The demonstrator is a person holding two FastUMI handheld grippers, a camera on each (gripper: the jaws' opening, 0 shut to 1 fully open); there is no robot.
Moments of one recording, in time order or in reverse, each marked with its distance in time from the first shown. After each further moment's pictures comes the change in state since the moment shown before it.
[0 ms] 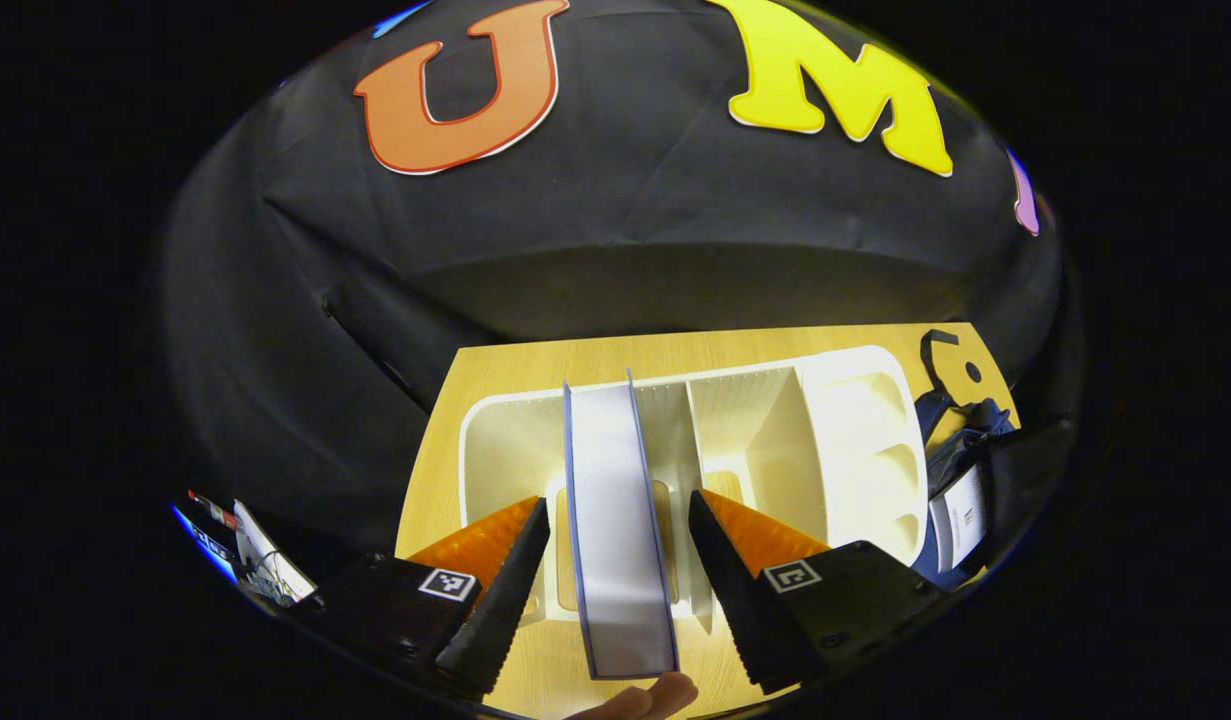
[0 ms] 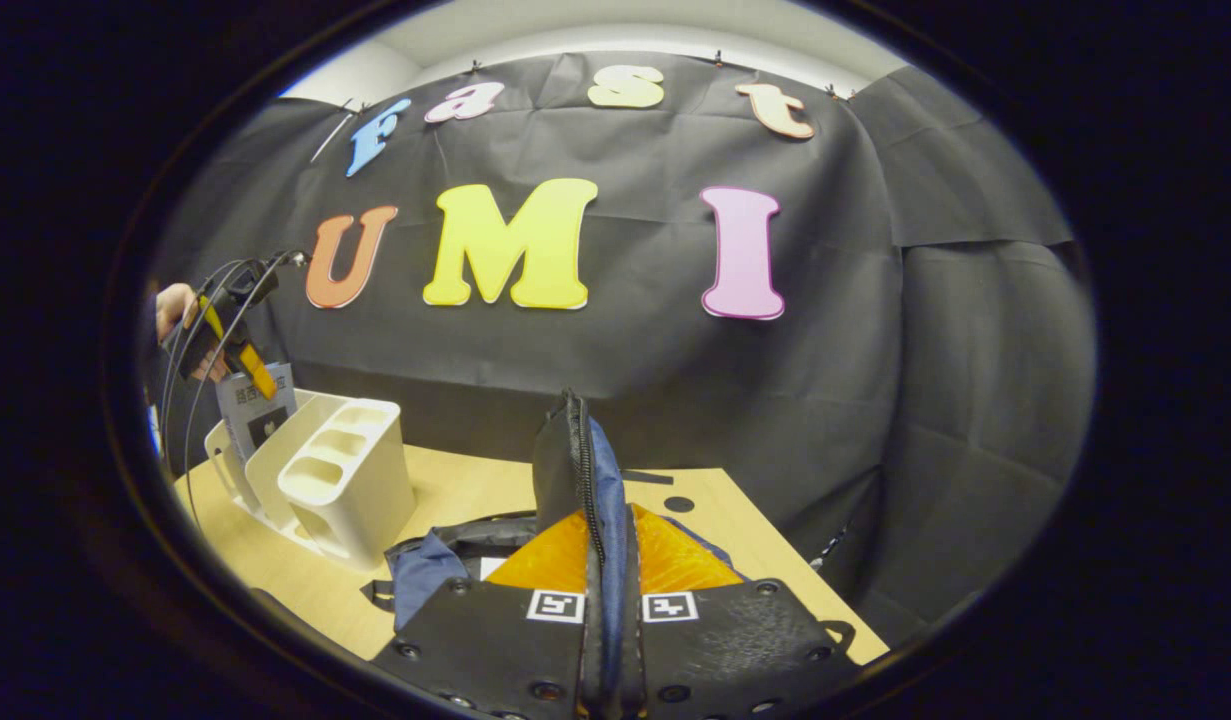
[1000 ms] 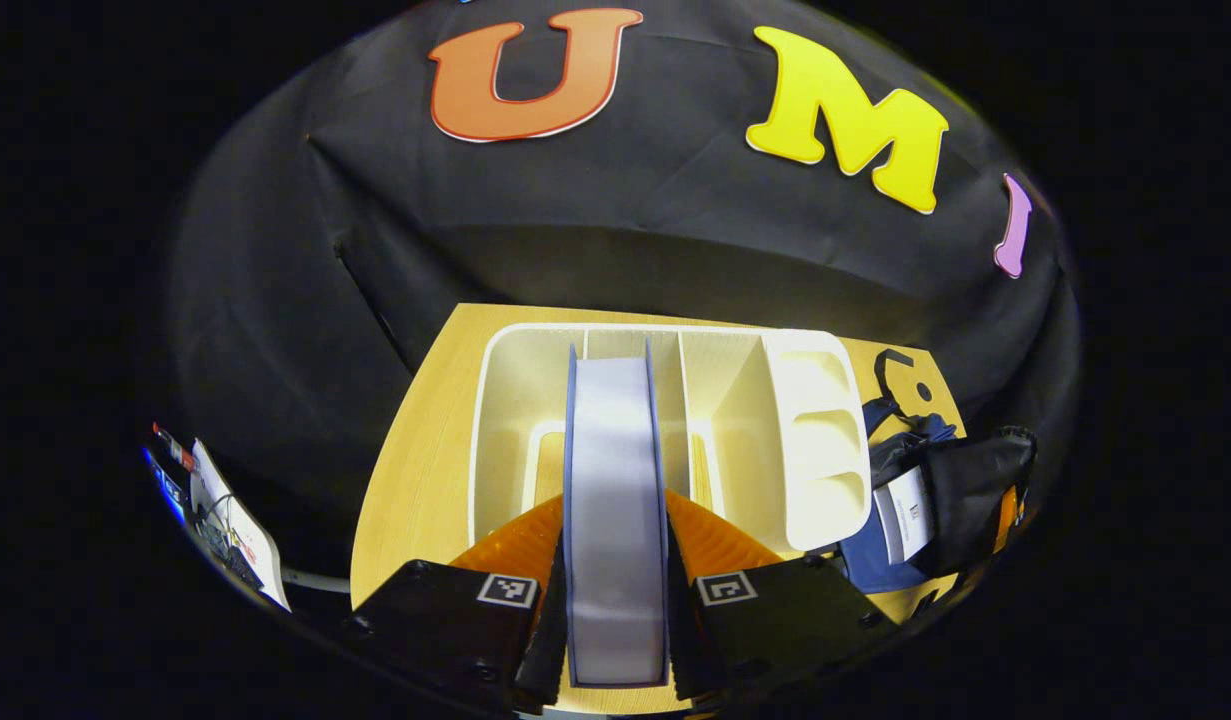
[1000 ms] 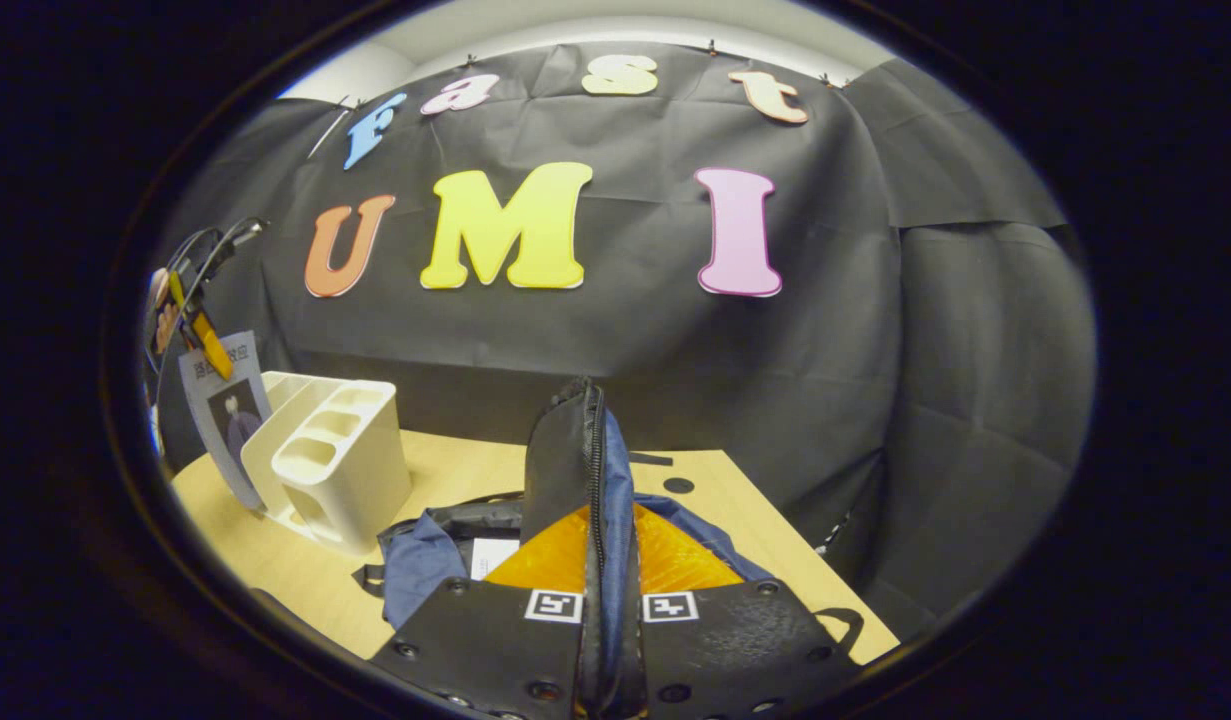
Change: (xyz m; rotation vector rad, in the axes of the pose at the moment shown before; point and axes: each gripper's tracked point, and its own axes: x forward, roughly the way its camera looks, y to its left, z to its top) left arm -0.076 0.003 -0.059 -0.179 -0.008 -0.122; right arm 0.004 -0.004 -0.029 0.000 0.043 0.004
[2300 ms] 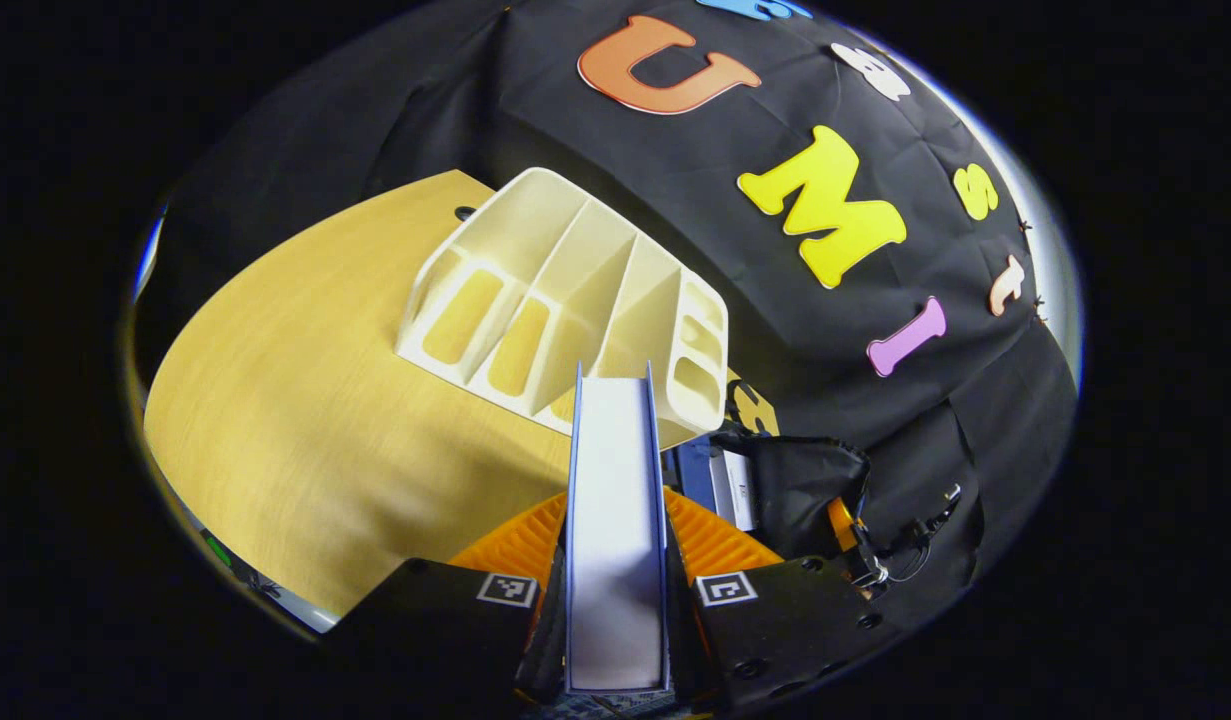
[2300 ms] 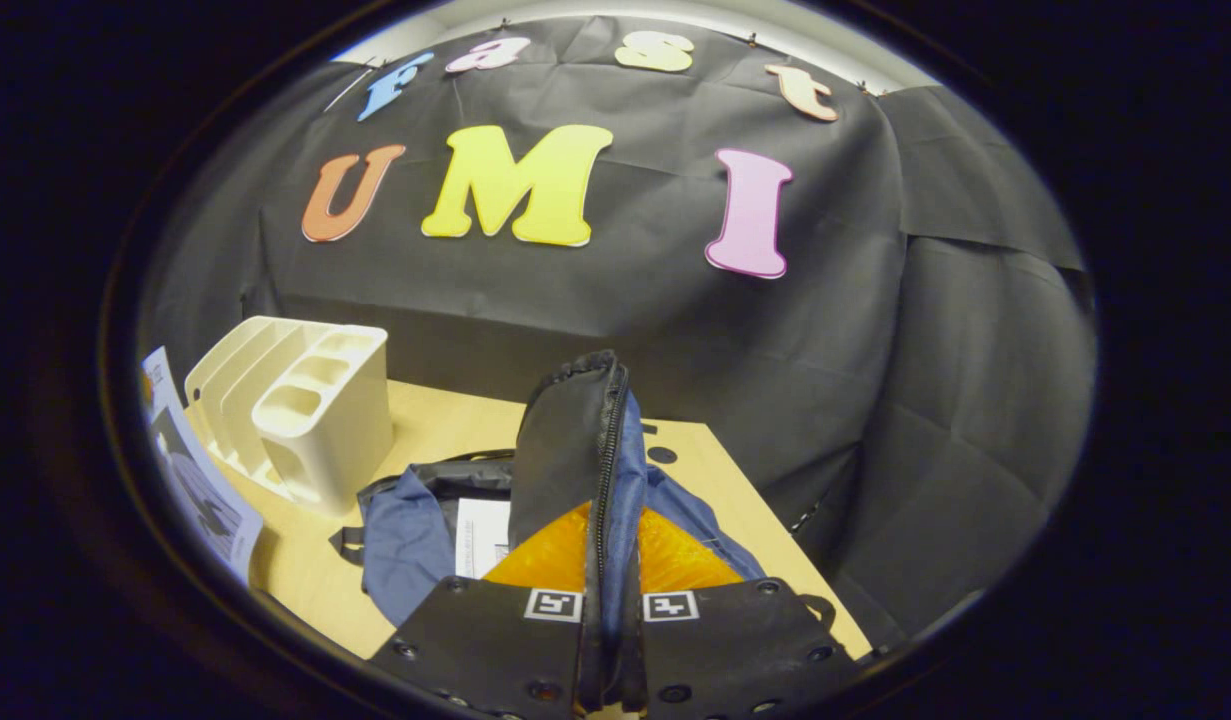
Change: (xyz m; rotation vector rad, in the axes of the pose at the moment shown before) left arm -0.080 -0.068 -0.158 -0.465 -0.047 -0.487; right arm -0.011 0.003 -0.017 -0.097 0.114 -0.072
